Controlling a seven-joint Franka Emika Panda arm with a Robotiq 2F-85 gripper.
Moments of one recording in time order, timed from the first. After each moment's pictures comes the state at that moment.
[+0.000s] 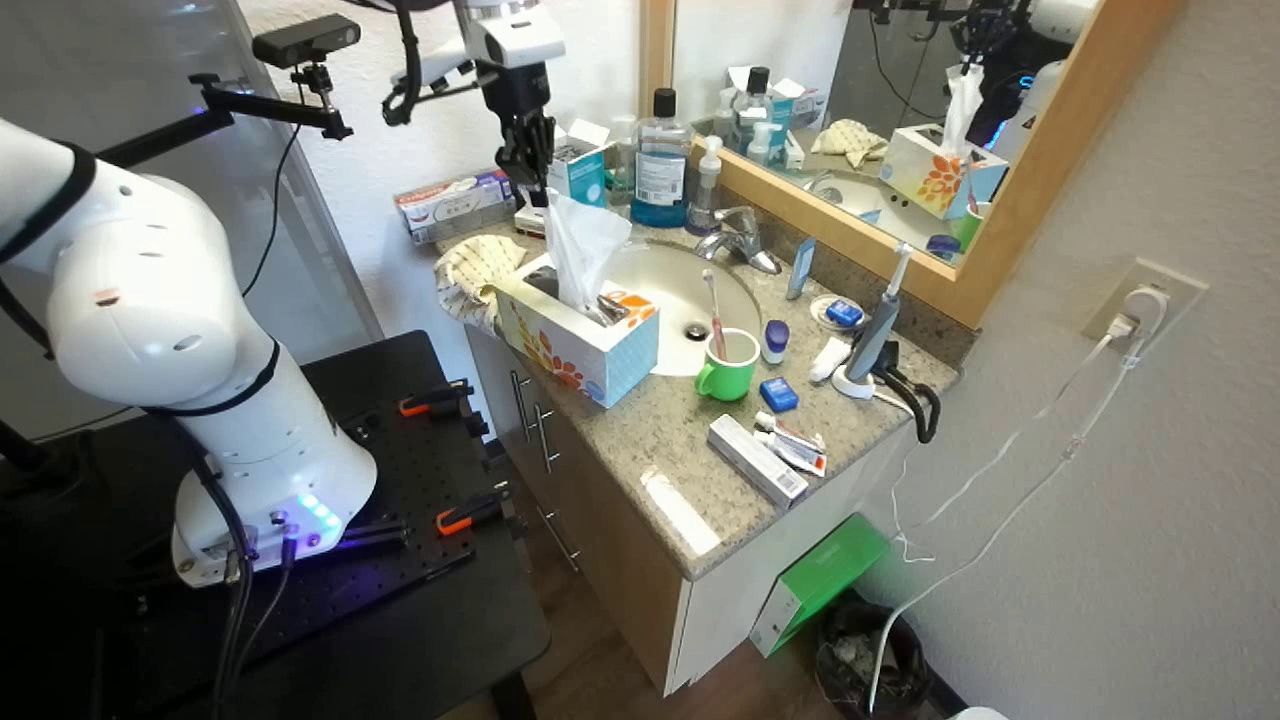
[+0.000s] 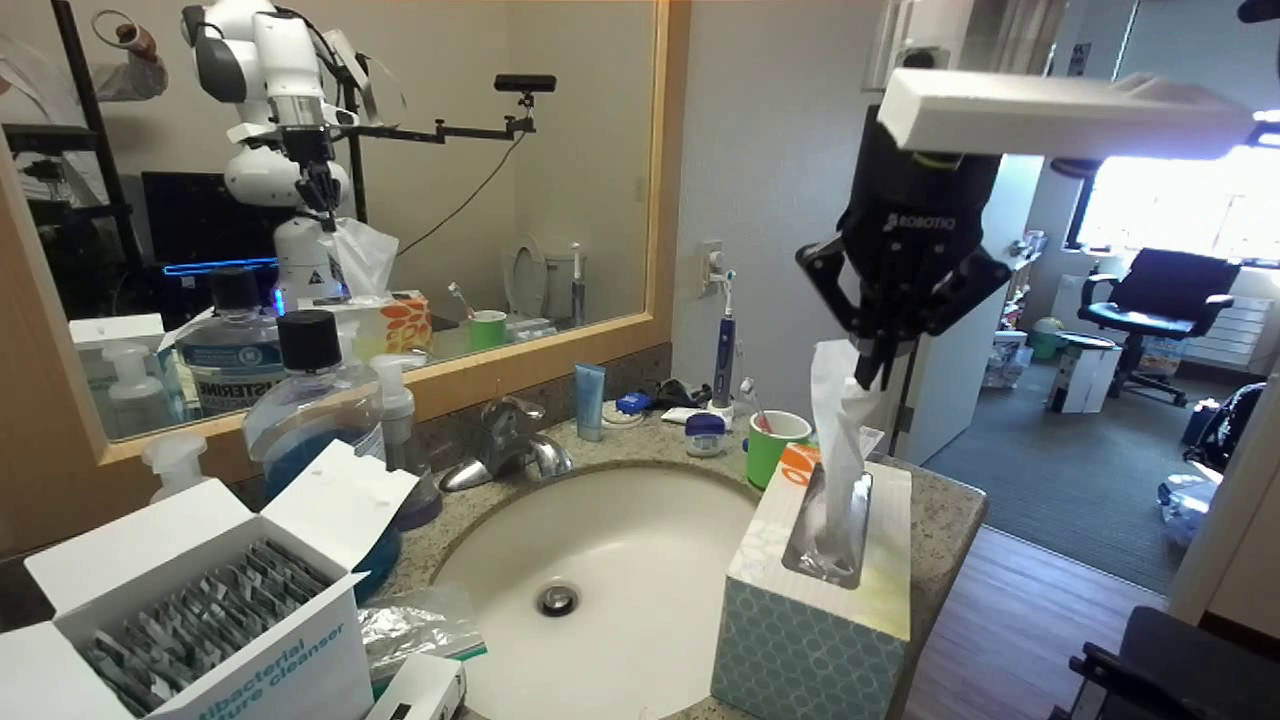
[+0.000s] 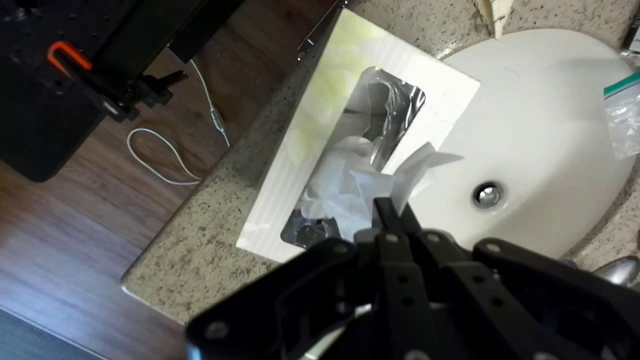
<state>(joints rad) 0.04 -0.56 0.22 -2.61 0.03 2.13 0.97</state>
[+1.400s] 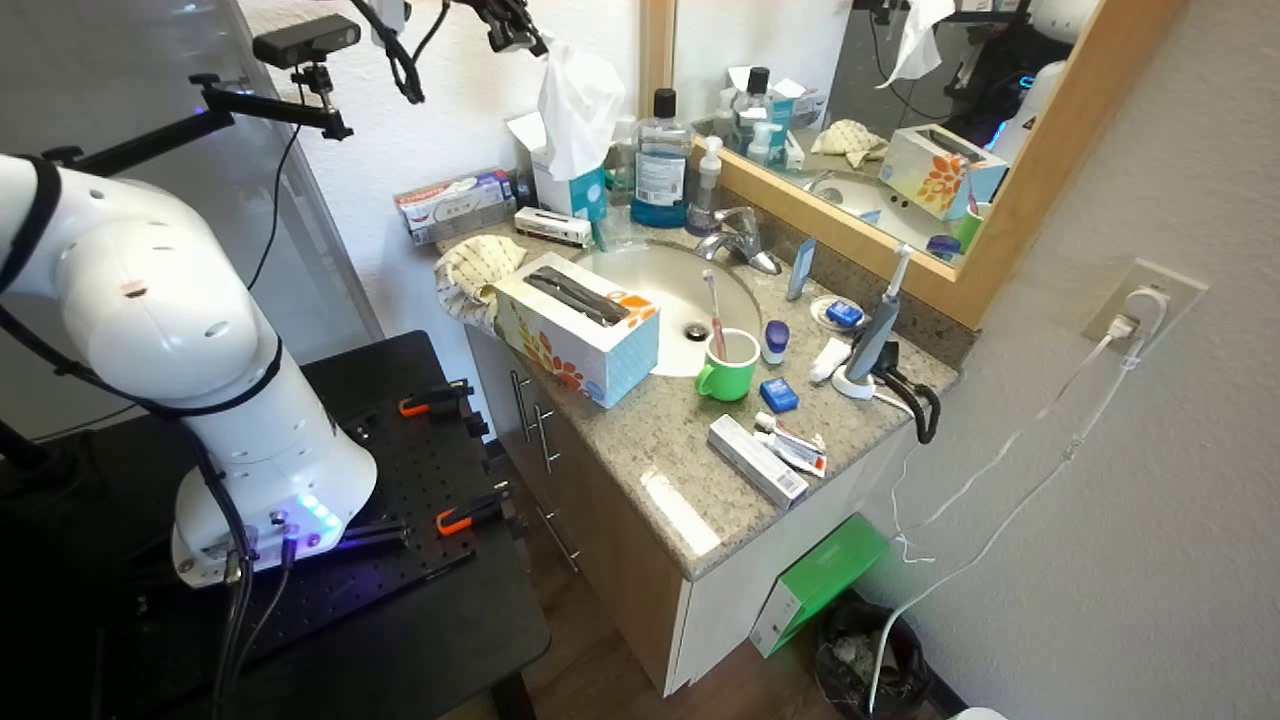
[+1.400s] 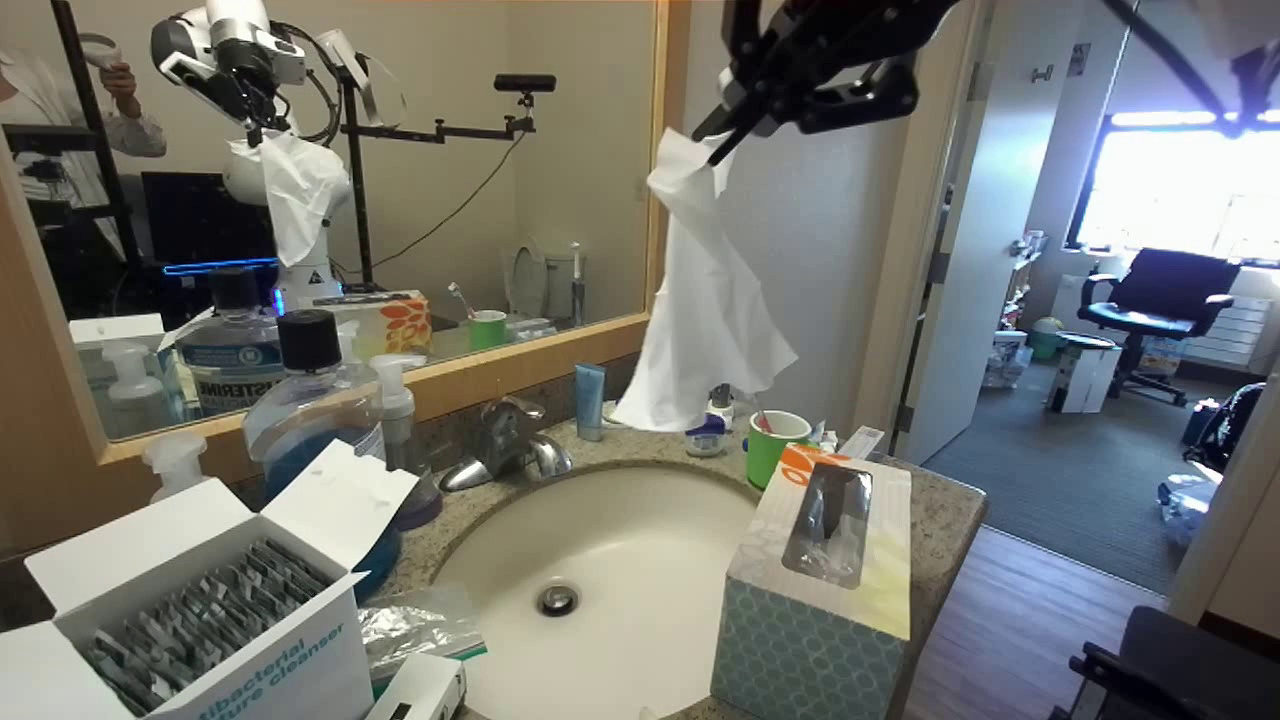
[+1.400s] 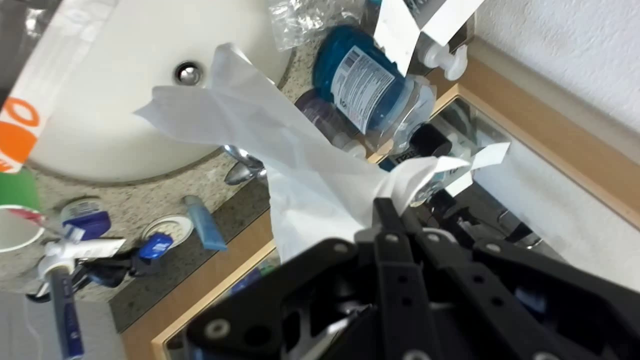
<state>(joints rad) 0.20 -0.74 0.26 -2.70 0.25 2.75 0.77</state>
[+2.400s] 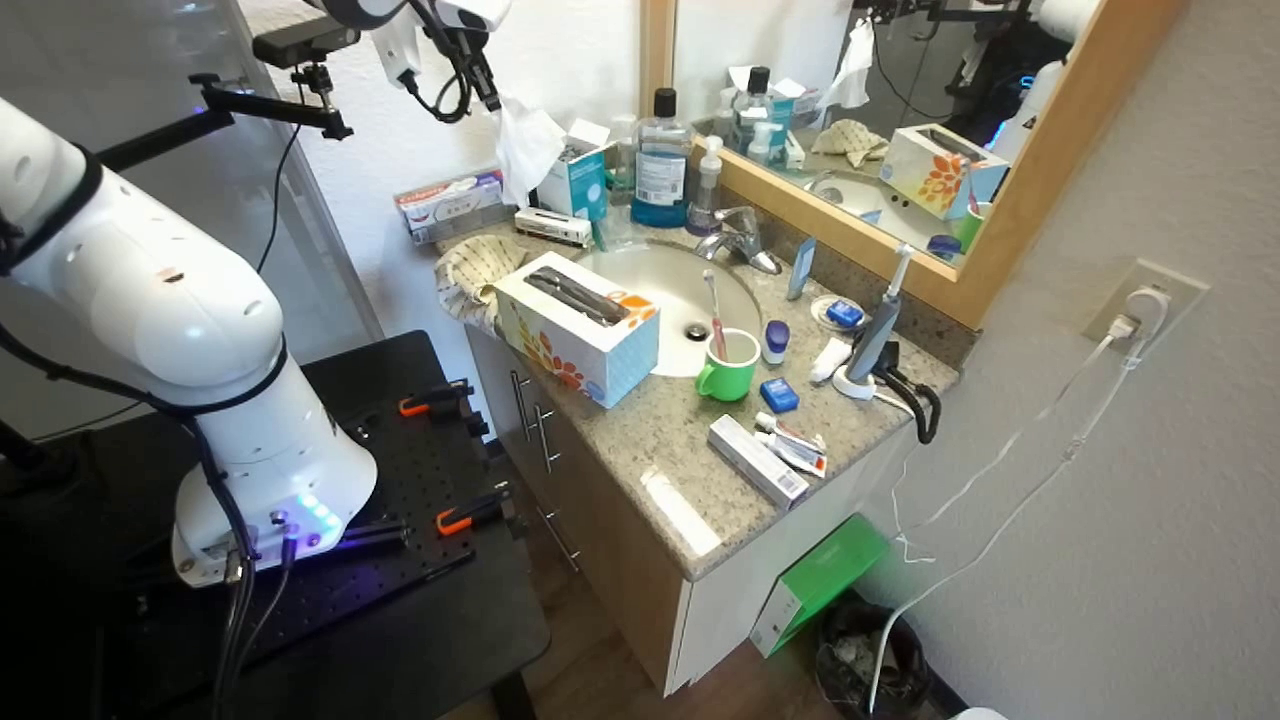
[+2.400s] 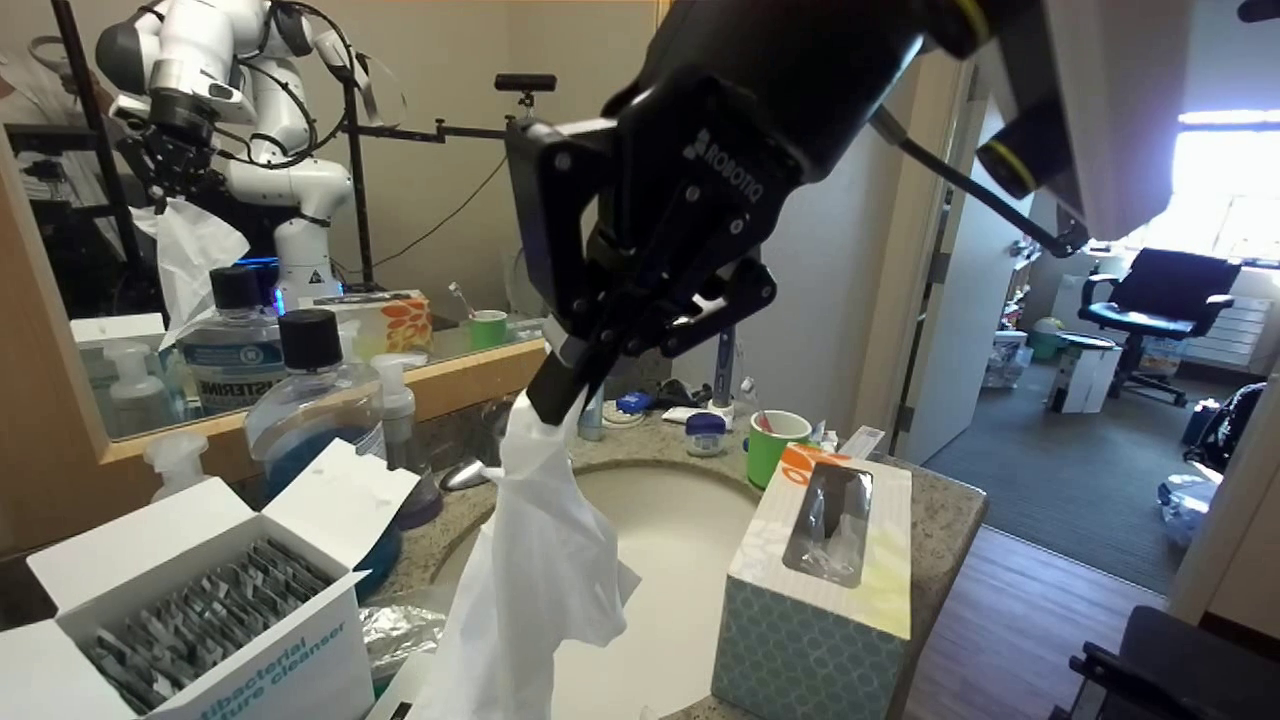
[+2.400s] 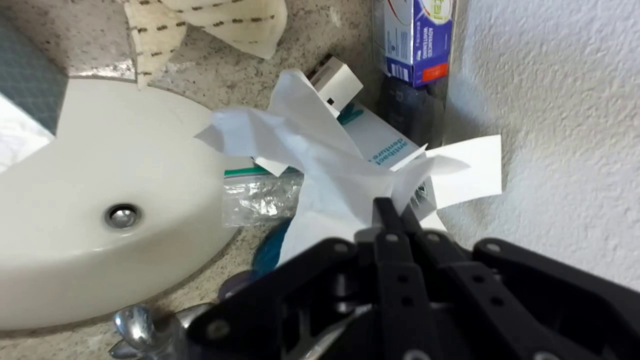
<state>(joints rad) 0.42 -0.41 0.24 -2.58 0.44 2.68 0.44</state>
